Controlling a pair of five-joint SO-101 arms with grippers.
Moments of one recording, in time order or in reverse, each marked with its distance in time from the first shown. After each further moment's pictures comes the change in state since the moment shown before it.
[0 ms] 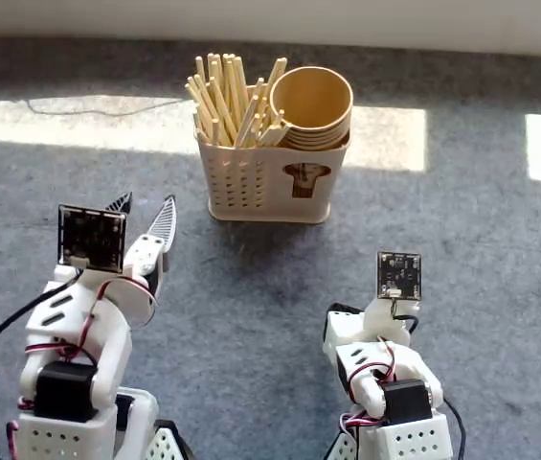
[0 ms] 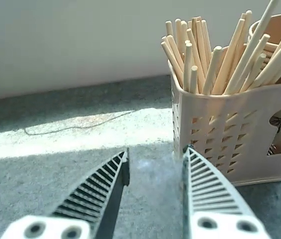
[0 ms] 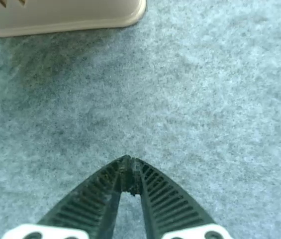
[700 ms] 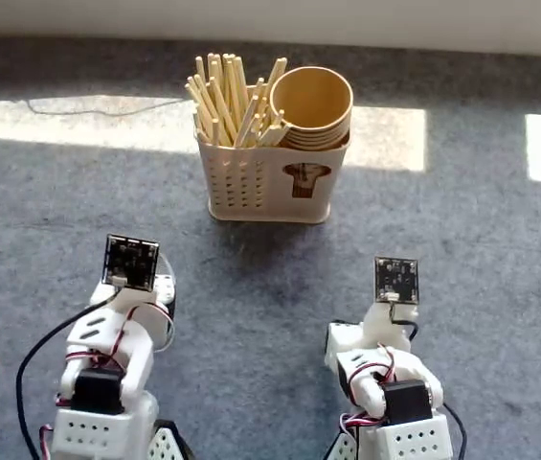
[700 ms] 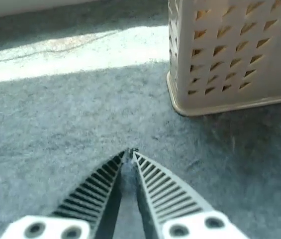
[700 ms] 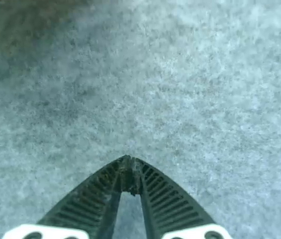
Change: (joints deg) left arm 0.1 -16.2 30.1 0.1 0.0; right arm 0.2 -0.2 0.0 7.1 0.0
